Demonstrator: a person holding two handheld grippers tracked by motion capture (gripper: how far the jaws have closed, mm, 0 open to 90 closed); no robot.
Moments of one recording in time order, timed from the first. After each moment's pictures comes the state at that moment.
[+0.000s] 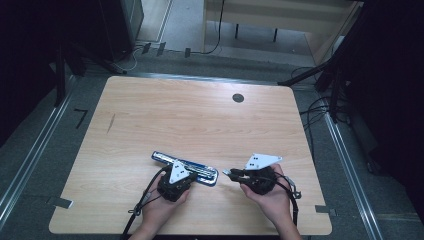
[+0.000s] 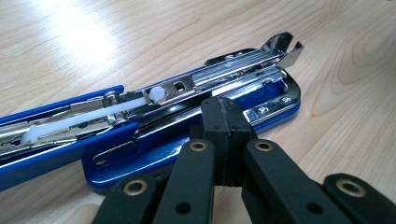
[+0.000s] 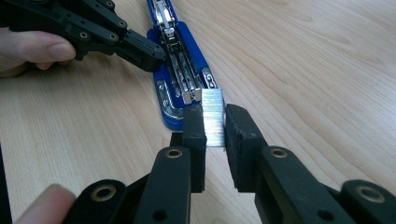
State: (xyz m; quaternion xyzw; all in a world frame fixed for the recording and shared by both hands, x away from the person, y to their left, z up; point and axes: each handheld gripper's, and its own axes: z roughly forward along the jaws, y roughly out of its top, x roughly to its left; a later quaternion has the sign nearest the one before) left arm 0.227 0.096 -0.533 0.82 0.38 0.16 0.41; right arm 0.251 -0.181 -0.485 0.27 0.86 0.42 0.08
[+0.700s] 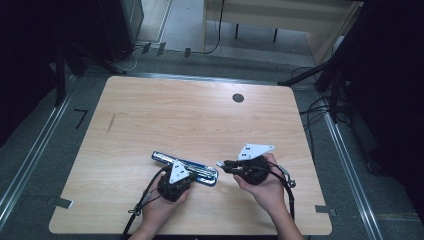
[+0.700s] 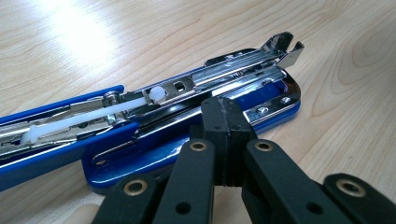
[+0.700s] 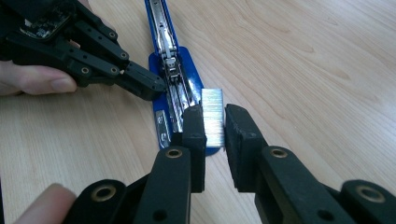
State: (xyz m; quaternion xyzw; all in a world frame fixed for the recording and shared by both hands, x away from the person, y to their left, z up) left arm 0.227 0.096 -0.533 0.81 0.38 0.16 0.41; right arm 0.269 -0.161 -0.467 0.25 0.87 0.42 0.08
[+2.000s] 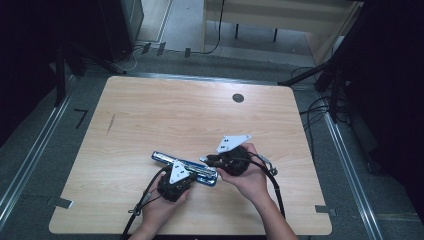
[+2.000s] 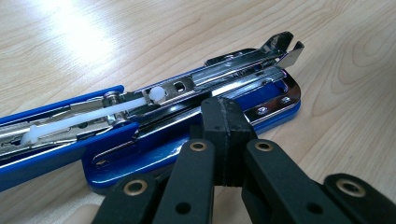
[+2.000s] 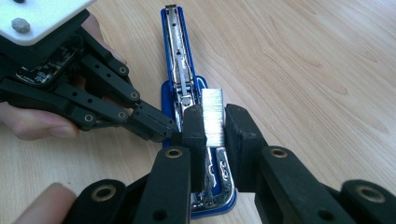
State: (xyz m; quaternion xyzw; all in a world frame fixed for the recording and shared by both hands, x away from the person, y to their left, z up) left arm 0.227 0.096 -0.533 0.82 0.38 0.16 0.41; right arm 0.291 -0.112 -0.460 0.21 0.89 0.41 0.07
